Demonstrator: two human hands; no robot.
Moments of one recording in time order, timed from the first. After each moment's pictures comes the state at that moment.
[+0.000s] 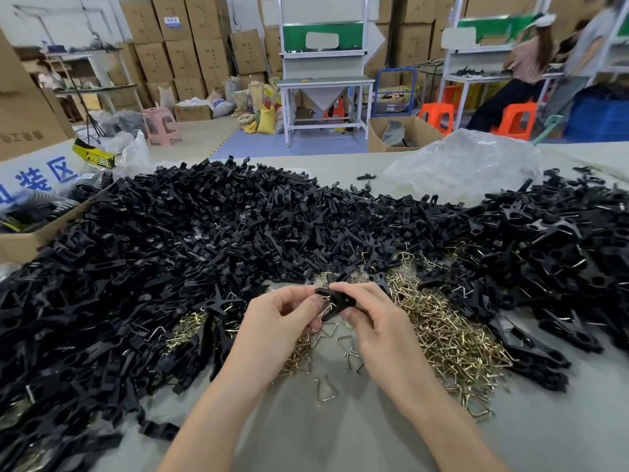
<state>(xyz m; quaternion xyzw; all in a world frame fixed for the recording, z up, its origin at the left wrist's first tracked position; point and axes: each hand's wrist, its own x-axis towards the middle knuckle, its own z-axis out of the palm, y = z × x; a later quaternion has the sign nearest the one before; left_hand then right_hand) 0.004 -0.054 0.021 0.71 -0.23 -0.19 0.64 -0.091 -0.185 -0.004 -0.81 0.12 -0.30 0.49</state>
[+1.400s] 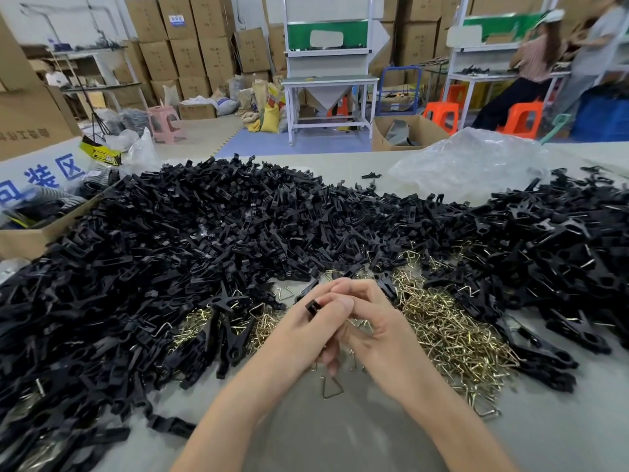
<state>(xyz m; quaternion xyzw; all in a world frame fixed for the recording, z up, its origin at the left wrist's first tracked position) 0.000 -0.061 0.008 0.61 -0.35 -0.33 0.63 -0.096 -0.174 0.003 -0.73 -0.02 -0.24 0.64</state>
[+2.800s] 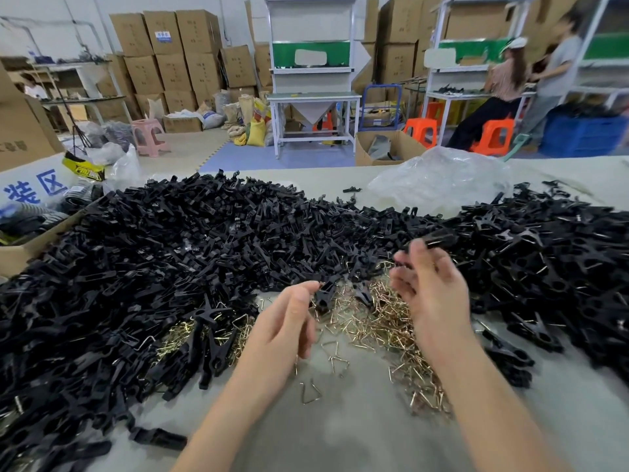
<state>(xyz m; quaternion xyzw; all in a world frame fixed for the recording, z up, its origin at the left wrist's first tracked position) -0.014 -0.054 0.014 0.67 -0.36 -0.16 0.63 -0.118 -0.239 0.048 -0.48 0.17 -0.40 0.76</state>
